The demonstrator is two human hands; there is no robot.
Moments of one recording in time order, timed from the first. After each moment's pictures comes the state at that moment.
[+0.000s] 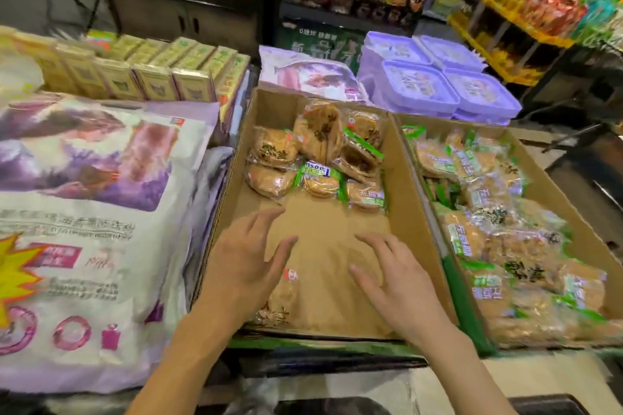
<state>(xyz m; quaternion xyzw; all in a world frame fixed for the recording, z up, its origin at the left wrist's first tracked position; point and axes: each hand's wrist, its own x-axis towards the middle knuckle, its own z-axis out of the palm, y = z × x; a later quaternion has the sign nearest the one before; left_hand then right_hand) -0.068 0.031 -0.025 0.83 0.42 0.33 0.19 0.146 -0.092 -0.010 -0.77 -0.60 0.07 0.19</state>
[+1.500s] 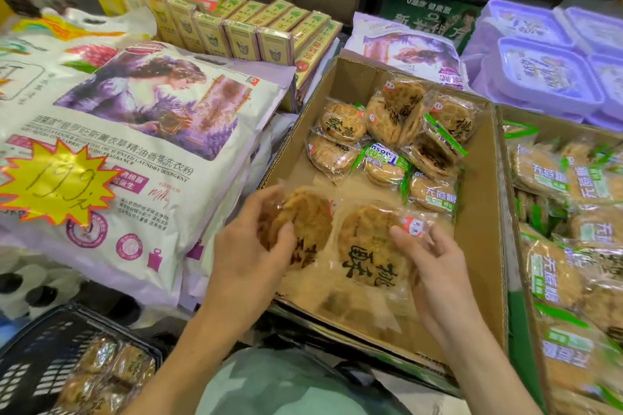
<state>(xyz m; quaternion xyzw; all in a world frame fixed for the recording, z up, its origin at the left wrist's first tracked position) -0.075 -0.017 0.006 0.61 0.58 0.43 0.33 0.151 -0.050 -0.010 -0.61 -0.26 0.52 0.54</state>
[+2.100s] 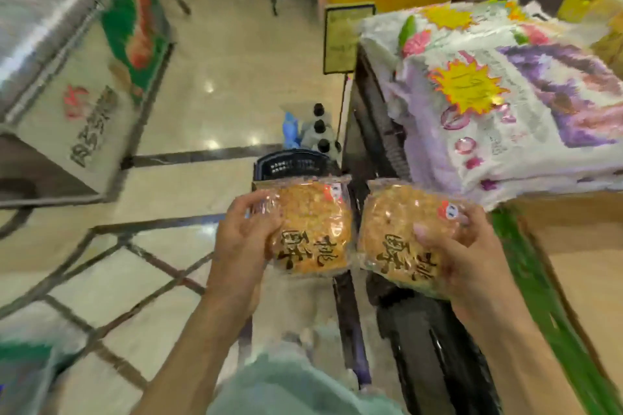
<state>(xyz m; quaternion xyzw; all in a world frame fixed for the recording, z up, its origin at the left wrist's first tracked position) -0.161 -0.356 0.010 -0.01 0.64 0.74 0.20 -0.023 -0.156 0.018 -0.31 -0.54 0.76 0.19</state>
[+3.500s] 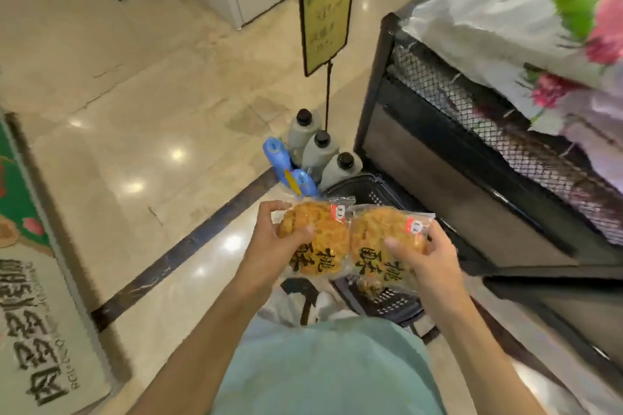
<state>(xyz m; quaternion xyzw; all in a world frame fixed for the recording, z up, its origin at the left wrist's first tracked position) -0.800 -0.304 -0.108 0.18 0.71 0.44 0.51 -0.580 -0.229 -0.121 -0.55 -0.42 0.66 0.28</state>
